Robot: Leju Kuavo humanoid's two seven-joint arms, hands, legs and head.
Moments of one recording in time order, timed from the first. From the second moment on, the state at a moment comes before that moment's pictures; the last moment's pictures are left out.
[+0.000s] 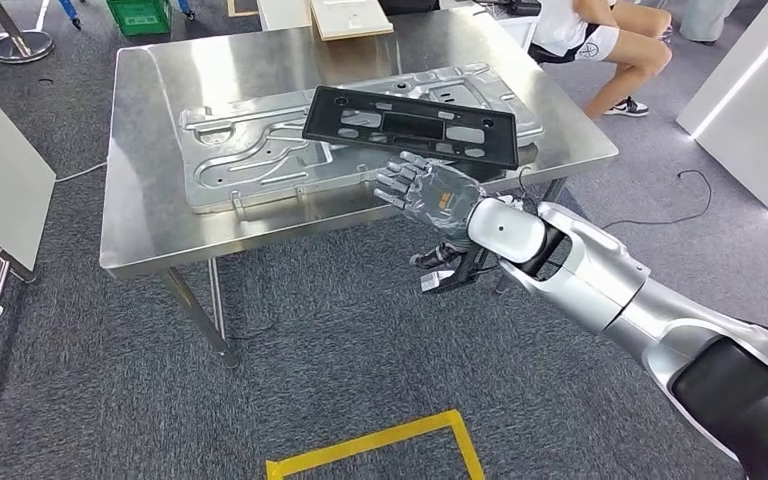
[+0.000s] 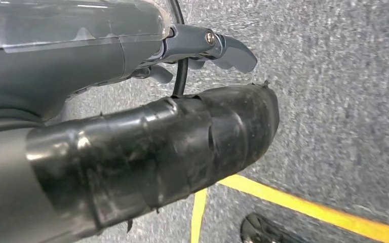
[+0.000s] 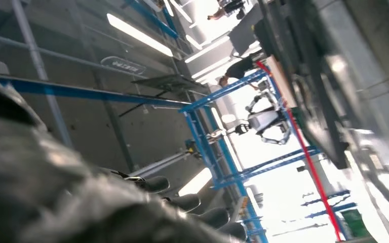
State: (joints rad) left arm -0.10 -0.16 1.21 -0.19 -1.15 0.04 -0.15; right arm -0.97 -0.50 1.23 -1.14 1.26 0.08 -0.21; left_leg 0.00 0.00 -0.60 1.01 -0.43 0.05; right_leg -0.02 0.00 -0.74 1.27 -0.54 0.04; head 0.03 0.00
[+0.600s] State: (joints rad) left arm -0.10 -0.14 1.22 -0.19 -1.13 0.03 -0.17; right arm -0.98 -0.49 1.24 -1.14 1.23 0.03 -0.20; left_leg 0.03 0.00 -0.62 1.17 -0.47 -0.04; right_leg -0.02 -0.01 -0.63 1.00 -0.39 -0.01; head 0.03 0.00
